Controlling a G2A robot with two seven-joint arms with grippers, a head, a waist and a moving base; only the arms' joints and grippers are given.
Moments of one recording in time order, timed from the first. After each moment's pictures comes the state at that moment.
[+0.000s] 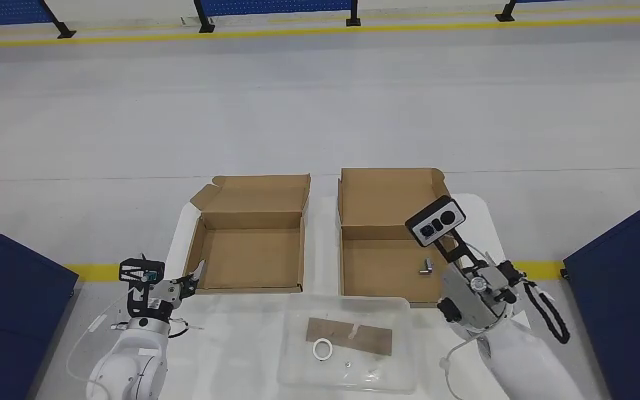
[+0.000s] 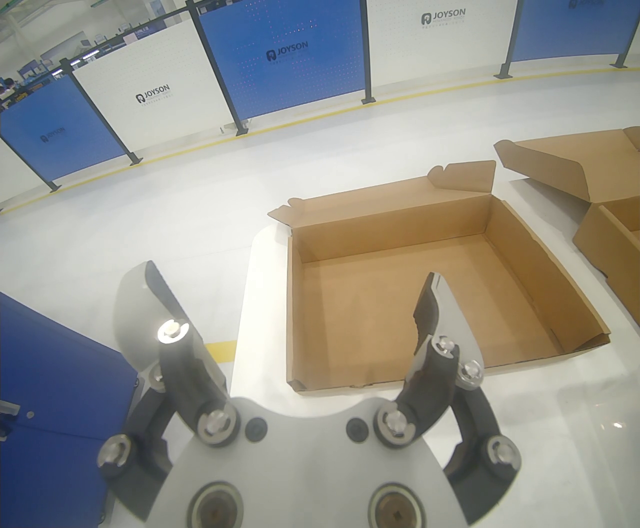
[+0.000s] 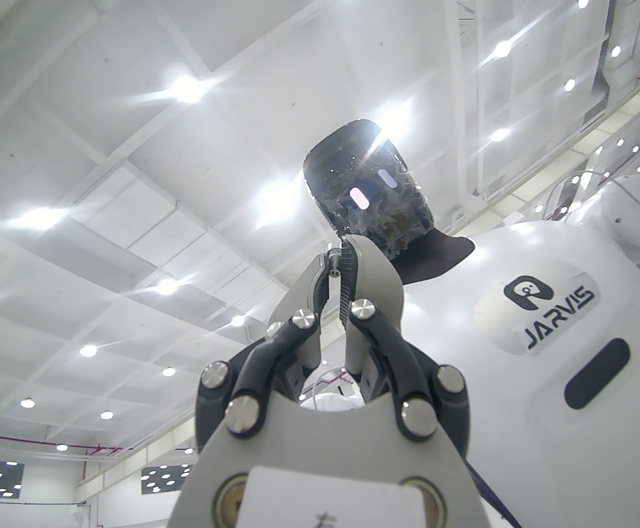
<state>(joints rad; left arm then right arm) 1.73 -1.15 -1.60 -1.80 1.33 0.00 0.00 -1.32 -1.06 1.19 -2.01 1.59 0.02 1.26</state>
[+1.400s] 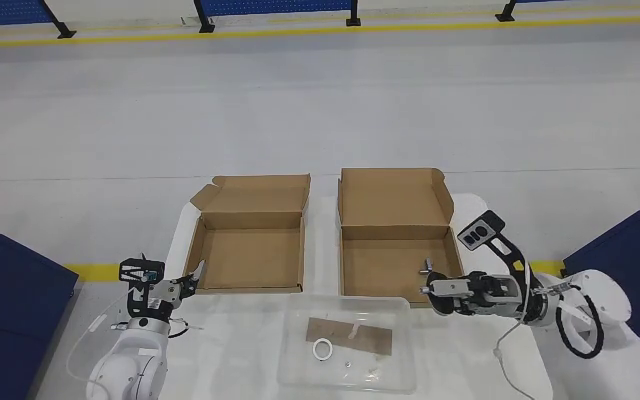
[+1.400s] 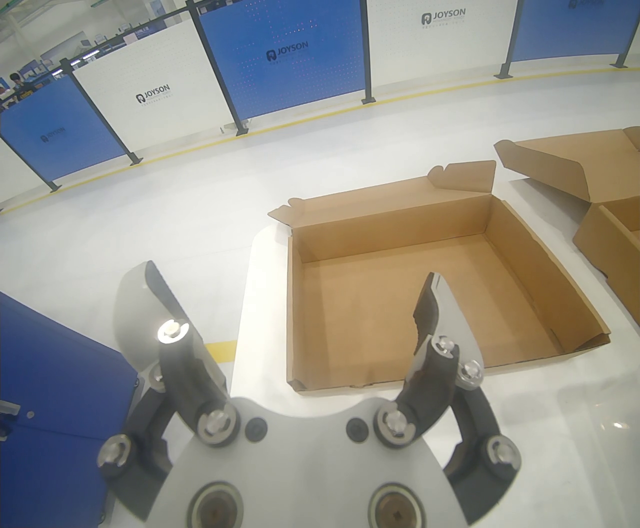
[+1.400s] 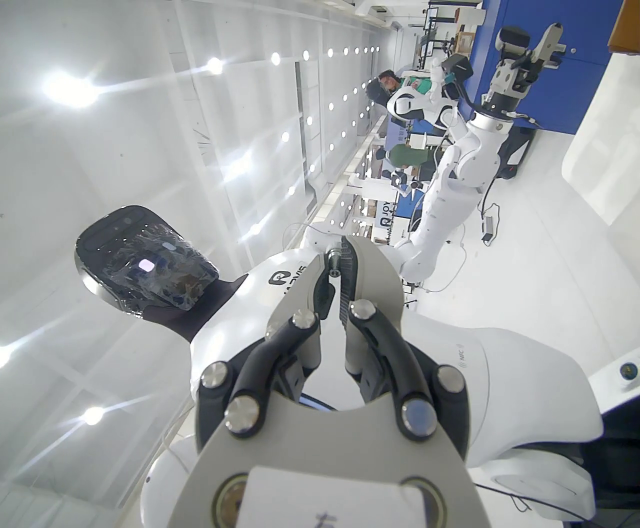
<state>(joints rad) 1.73 -1.15 -1.60 -1.80 1.33 0.00 0.00 -1.52 -0.99 1.67 -1.92 0.85 0.17 1.36</state>
